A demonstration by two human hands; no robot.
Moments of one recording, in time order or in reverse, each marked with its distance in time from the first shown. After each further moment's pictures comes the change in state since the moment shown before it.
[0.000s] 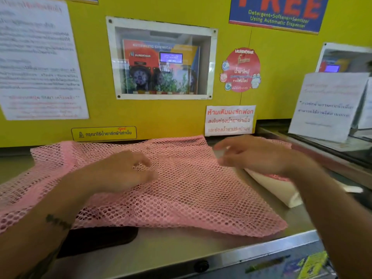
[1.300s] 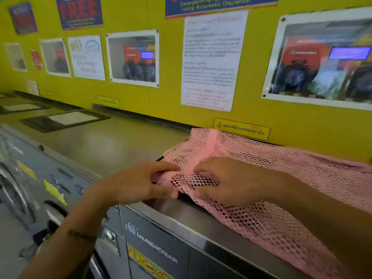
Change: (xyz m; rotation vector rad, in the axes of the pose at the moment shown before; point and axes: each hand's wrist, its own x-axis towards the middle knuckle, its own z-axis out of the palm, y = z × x) left_hand -0.191 -0.106 0.003 -0.454 0.278 -0.330; right_hand 0.069 -0.187 0.165 -0.390 -0.420 -0.810
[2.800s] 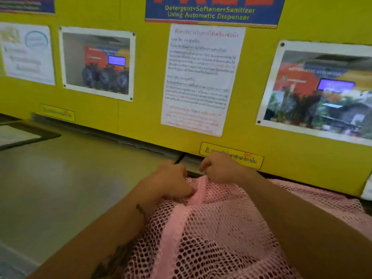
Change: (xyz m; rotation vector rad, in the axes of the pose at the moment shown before) left_hand 0.214 -0.018 -0.008 0.408 0.040 -0.101; right_hand 0.162 0.111 -0.024 0.129 0.221 0.441
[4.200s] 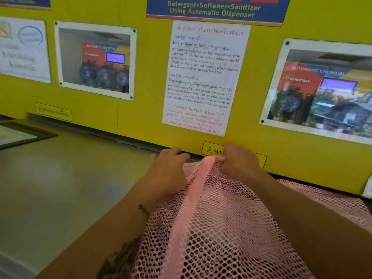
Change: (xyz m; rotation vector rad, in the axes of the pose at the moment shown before) left_hand -0.002 -0.014 -0.010 0.069 0.316 0.205; right_hand 0.005 0.020 -0.003 -0.340 0.315 0.251
